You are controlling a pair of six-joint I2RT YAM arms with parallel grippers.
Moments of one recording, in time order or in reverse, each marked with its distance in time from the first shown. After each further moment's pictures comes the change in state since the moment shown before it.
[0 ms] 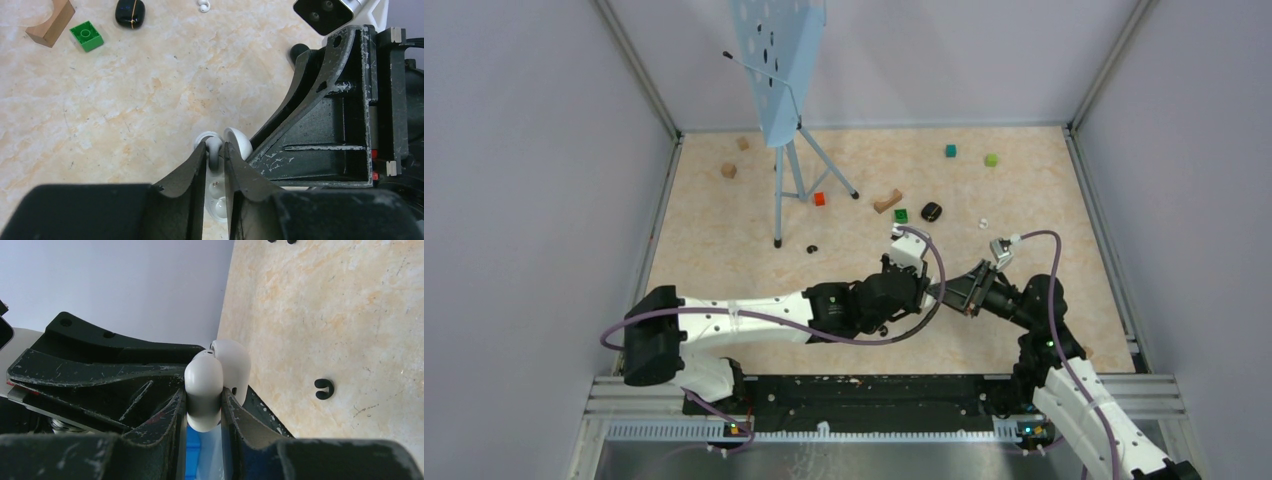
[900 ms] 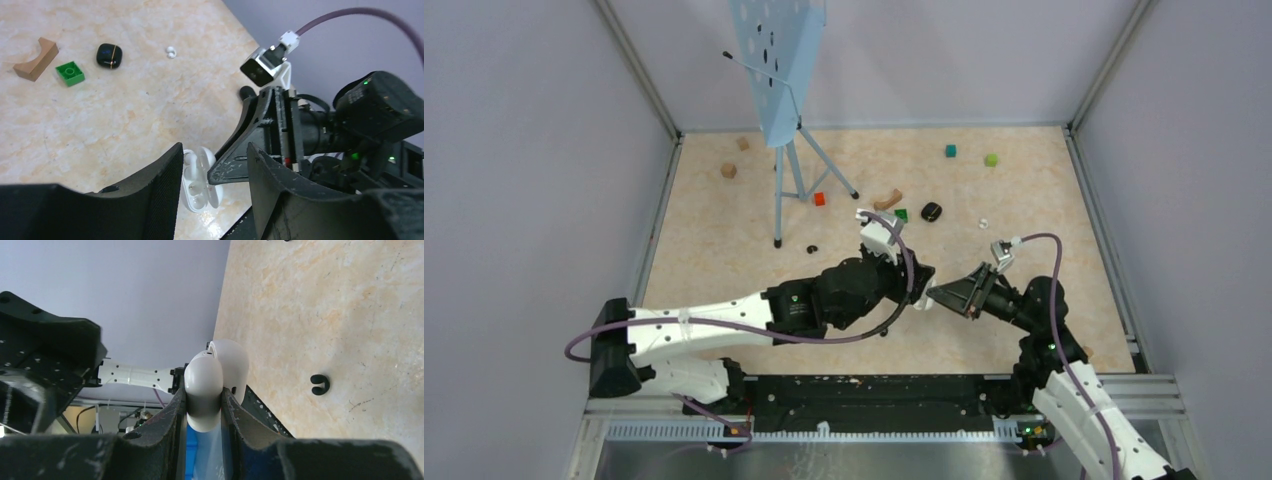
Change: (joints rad) left arm 0.004 -0.182 -0.021 0.047 0.044 -0.030; right arm 0.000 -0.039 0.000 -0.055 0.002 -0.018
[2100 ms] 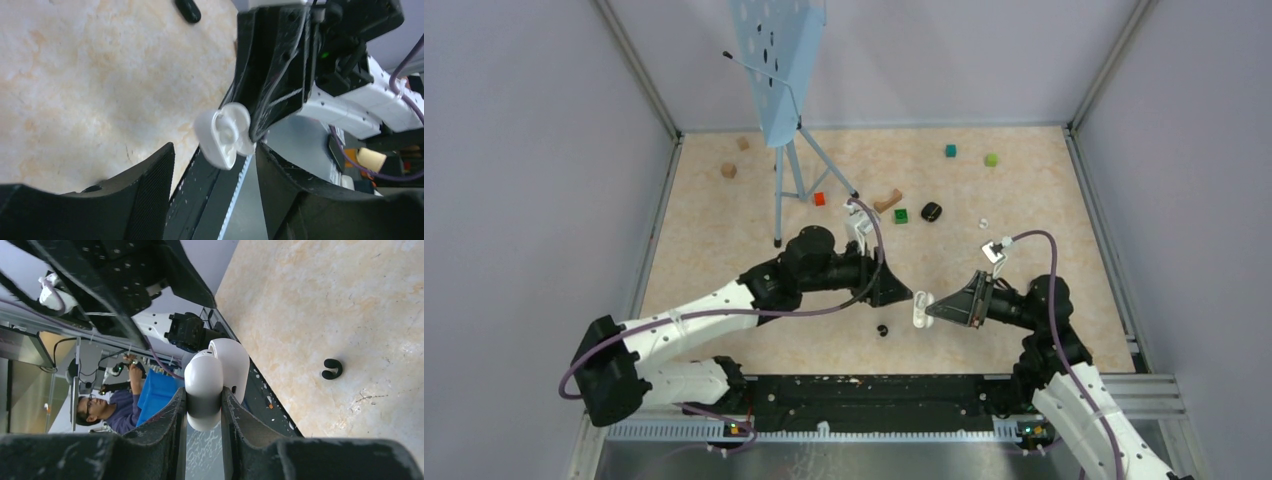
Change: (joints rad) left arm 0.395 -0.122 -0.262 0.077 0.912 -0.146; right arm 0.000 -0.032 0.047 -0.055 -0.216 -0.193
